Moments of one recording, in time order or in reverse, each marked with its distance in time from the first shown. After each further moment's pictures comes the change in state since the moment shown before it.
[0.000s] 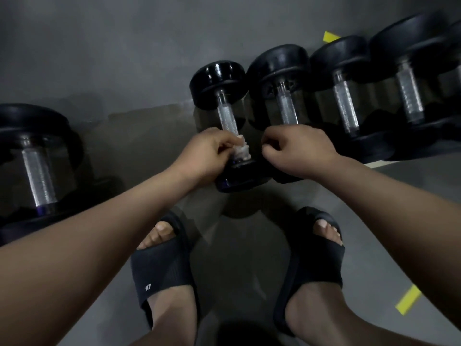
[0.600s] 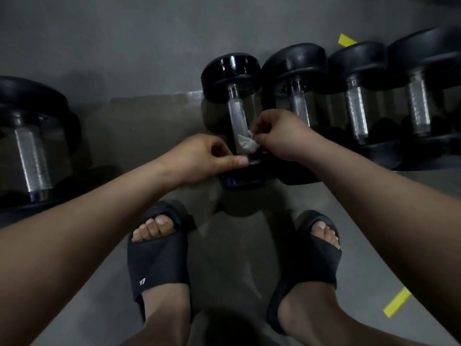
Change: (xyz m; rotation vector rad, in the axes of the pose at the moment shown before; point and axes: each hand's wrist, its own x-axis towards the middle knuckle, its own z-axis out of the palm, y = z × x) left_hand -0.022 0.004 -0.037 -0.051 -0.246 -0.274; right_hand 0.045 -0.037 0.005 0.447 -0.119 0.192
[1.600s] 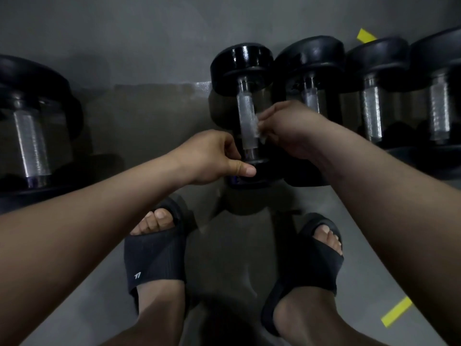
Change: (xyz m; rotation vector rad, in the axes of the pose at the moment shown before) left_hand 0.007 0.002 0.010 -0.003 -0.008 -0.032; right_hand 0.012 -0.016 0.004 0.618 -0.104 0.273
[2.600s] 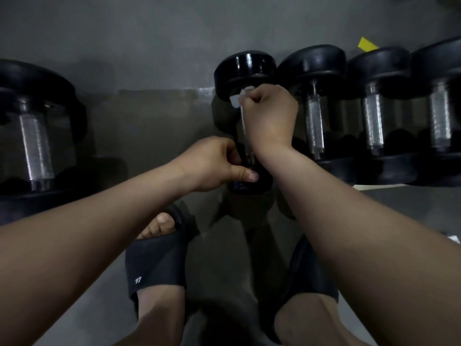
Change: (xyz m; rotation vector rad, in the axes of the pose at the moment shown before) left_hand 0.001 -0.002 0.002 -0.012 0.027 0.042; right_hand 0.026 -0.003 0.049 -0.377 0.664 -0.555
